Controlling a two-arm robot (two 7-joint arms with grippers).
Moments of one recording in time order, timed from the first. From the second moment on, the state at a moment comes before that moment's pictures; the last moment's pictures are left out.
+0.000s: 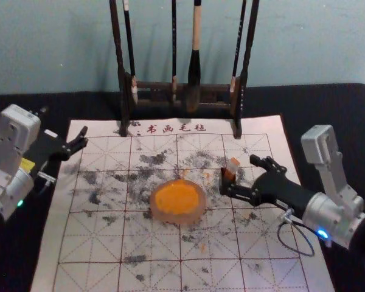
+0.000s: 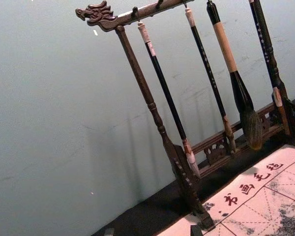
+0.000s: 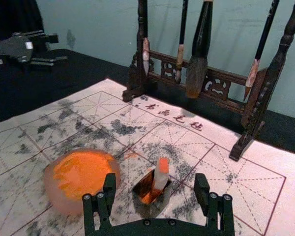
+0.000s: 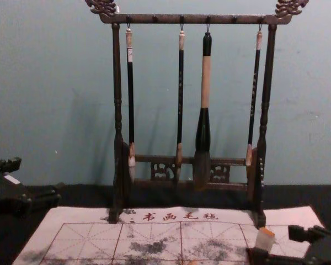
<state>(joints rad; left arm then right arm) -0.20 0.60 0.45 -1.41 -0.25 -0.12 0.03 0.10 0.55 -0.45 -1.52 0.46 0.04 0.35</state>
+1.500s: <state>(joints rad) -0.20 0.60 0.45 -1.41 -0.25 -0.12 0.03 0.18 0.45 -0.44 -1.43 0.39 0.10 0.38</state>
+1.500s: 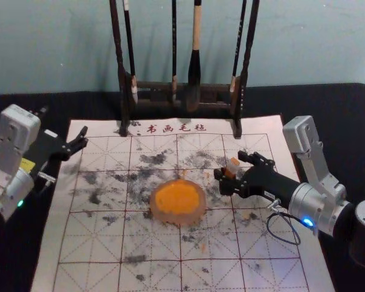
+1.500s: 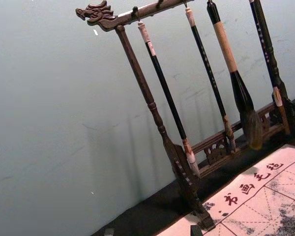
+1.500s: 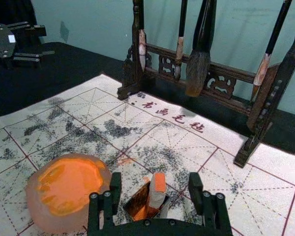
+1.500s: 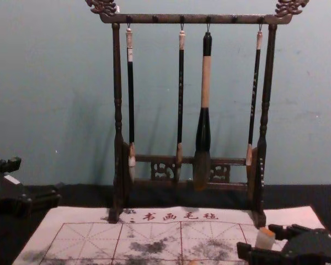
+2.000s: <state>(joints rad) -0.20 0.60 0.45 -1.41 -0.25 -0.12 0.03 0.18 0.45 -0.44 -1.43 0.39 0.10 0.38</state>
